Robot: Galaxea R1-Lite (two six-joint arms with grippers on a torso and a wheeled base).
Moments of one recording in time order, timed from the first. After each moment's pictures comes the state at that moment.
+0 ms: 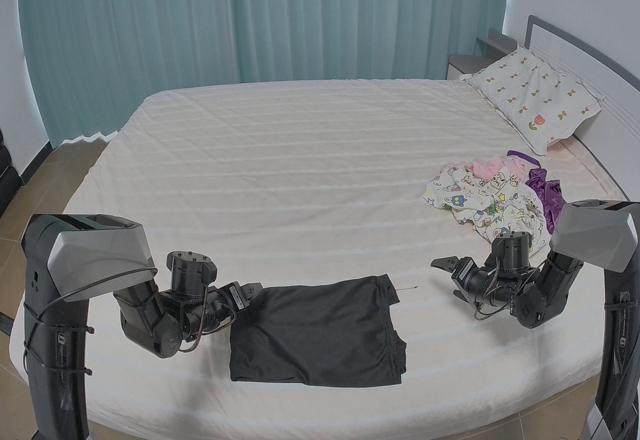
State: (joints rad) left arm -0.29 2.38 -0.72 -1.05 -0.01 -0.65; right arm 0.18 2.39 -0.77 -1.06 0.20 0.92
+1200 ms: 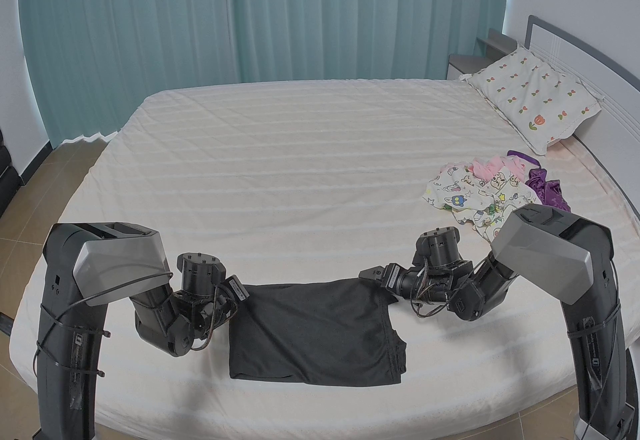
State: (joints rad) left arm -0.29 2.49 -0.83 -1.10 0.16 -0.73; right arm 0.41 2.54 -1.18 -0.75 0.21 0.75
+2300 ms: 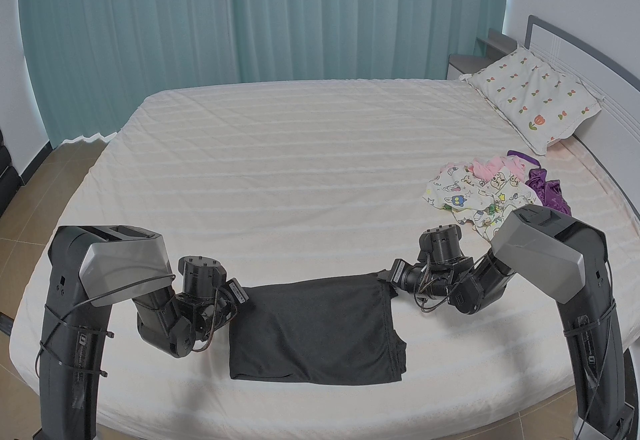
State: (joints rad) left arm -0.29 2.51 -0.84 -1.10 0.17 -0.72; right arm 0.37 2.59 -1.27 -0.69 0.18 0.75
